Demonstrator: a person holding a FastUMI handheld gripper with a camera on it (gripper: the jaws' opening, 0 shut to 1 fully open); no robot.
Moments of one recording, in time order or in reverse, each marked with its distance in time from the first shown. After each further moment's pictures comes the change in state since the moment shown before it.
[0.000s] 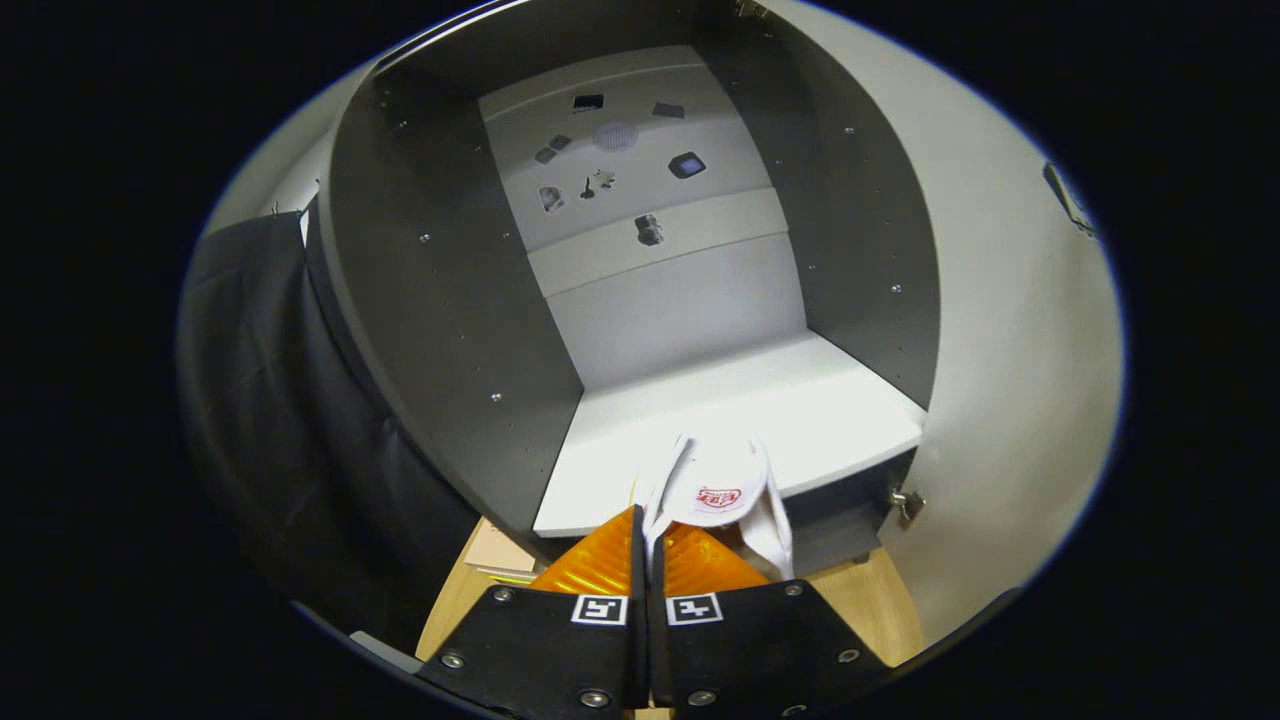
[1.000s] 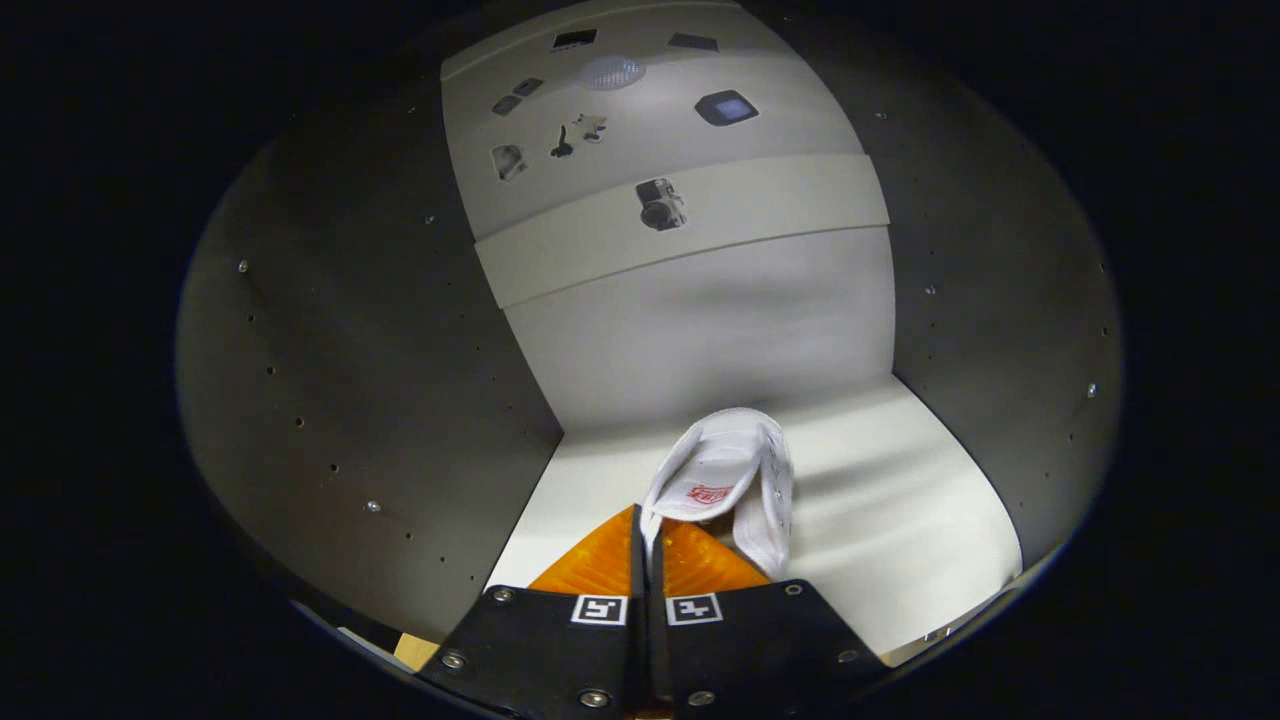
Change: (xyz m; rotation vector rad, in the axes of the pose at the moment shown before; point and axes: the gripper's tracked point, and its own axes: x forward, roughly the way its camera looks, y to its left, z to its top) arm 0.150 -0.010 0.059 -0.059 0.048 0.091
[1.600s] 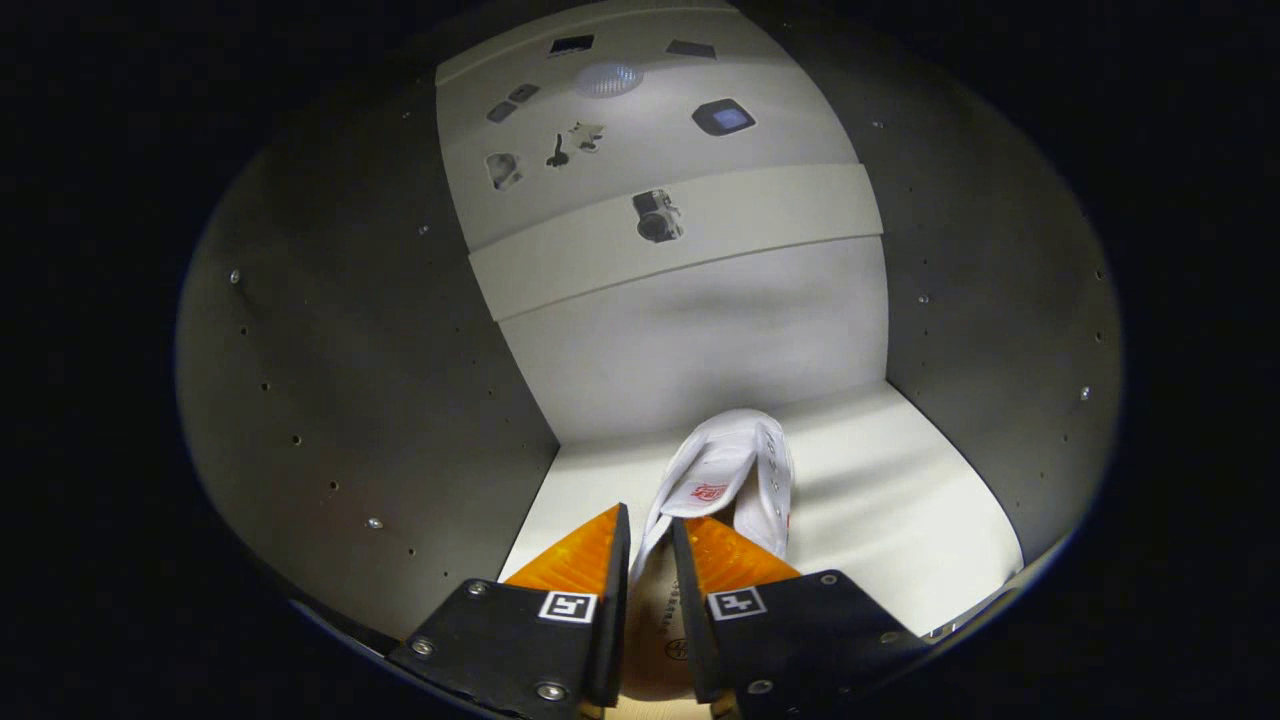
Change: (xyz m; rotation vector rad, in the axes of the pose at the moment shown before) arm -0.007 0.002 0.006 0.015 -0.031 -0.049
